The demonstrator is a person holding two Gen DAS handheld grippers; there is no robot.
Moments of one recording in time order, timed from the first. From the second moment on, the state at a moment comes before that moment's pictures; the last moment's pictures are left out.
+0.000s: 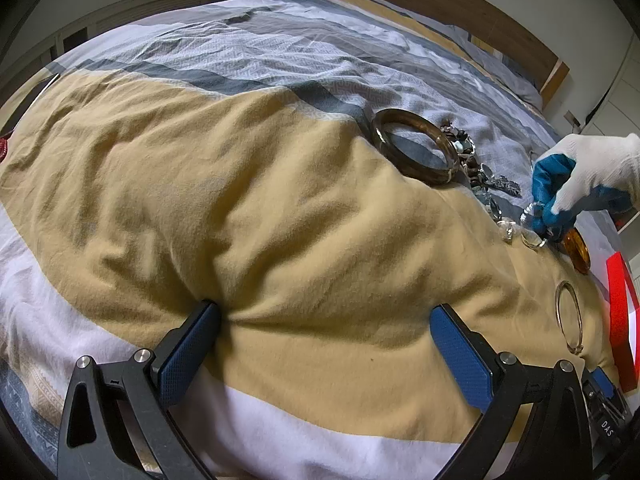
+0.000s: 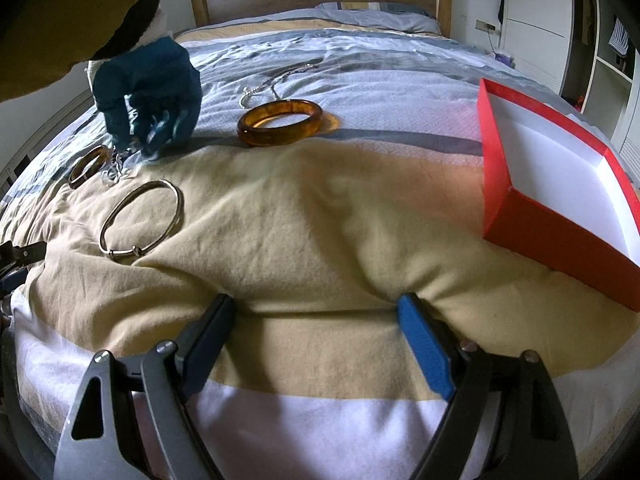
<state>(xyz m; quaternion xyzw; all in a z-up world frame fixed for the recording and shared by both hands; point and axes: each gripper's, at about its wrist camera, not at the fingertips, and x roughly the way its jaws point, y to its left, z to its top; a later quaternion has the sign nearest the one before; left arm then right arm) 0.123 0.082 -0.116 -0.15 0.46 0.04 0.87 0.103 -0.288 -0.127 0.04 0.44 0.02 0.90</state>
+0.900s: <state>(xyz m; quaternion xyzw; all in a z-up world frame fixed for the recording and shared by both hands) 0.126 0.083 -0.116 -0.15 0.46 0.04 0.87 0.103 -0.288 -0.127 0.04 0.44 0.02 0.90</state>
